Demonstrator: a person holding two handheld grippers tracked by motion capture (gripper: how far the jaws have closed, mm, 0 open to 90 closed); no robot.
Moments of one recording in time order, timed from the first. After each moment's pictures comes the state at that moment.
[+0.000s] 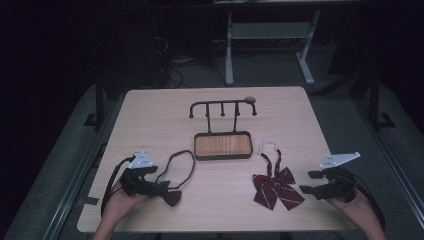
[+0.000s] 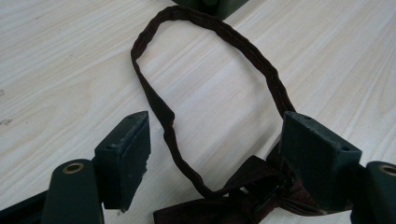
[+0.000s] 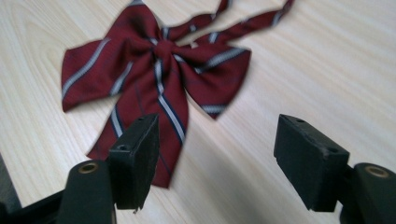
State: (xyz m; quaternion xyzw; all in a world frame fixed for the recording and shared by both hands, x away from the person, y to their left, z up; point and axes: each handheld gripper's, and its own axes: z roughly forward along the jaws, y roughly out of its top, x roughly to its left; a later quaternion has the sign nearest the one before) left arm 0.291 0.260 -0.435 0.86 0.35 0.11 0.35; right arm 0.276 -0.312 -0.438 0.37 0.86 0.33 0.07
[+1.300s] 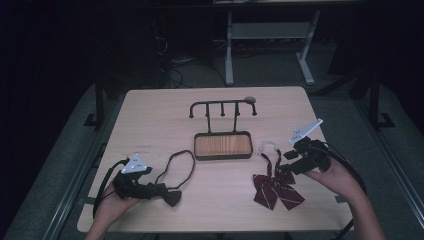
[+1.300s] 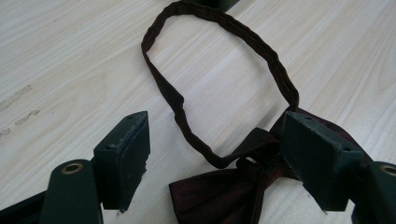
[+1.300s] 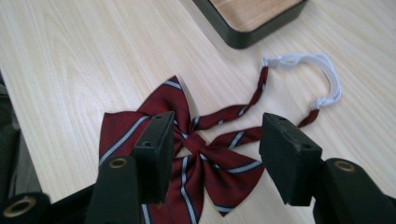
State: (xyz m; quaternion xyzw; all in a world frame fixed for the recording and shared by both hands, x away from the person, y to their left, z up) left arm 0.280 0.274 -0.430 0.87 0.33 0.13 0.35; right arm 0.332 -0.237 -0.374 0.28 0.92 0.28 0.04
